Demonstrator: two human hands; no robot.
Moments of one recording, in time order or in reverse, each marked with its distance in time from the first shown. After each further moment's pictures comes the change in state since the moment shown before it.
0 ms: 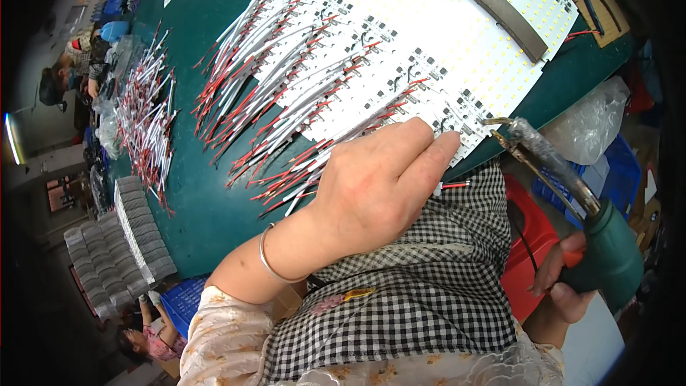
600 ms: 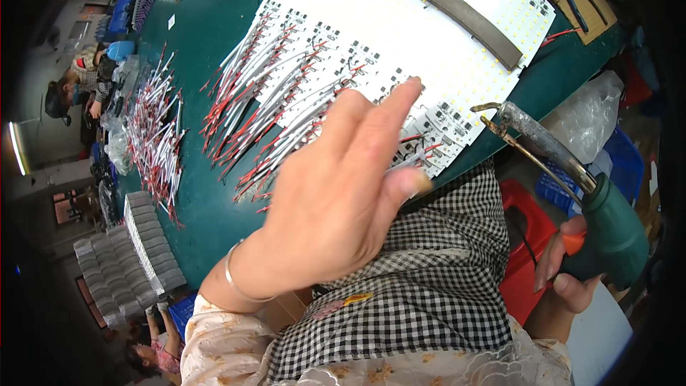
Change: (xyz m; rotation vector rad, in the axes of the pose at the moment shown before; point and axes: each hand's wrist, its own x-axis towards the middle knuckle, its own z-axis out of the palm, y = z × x) left_hand 0.032 0.023 -0.052 -0.033 -0.221 -0.282; right_hand 0.018 0.000 -0.003 0.127 -0.055 -0.129
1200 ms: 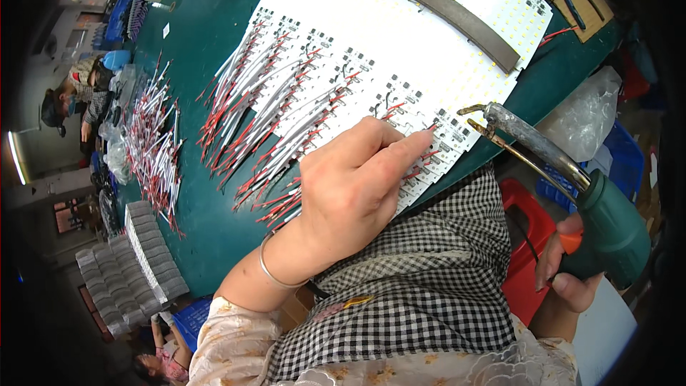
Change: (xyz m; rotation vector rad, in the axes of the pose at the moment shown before) left_hand 0.001 -0.033 0.048 -0.005 0.301 0.211; right_hand 0.004 -0.004 0.006 -0.003 0.038 0.107
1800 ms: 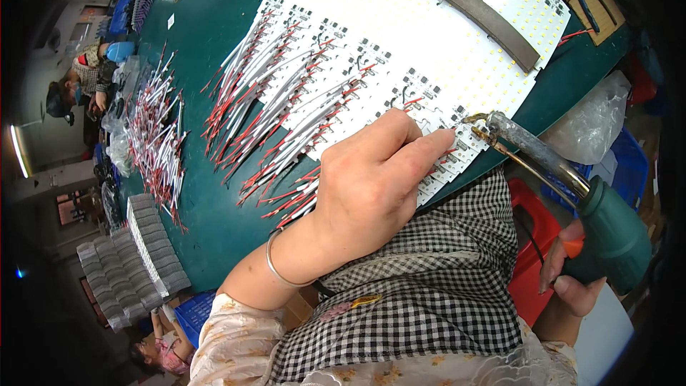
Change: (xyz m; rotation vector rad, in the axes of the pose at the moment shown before) left_hand -0.002 0.000 0.002 -0.042 -0.035 -0.047; right_hand -0.003 -0.002 0.007 -0.036 0.051 0.106
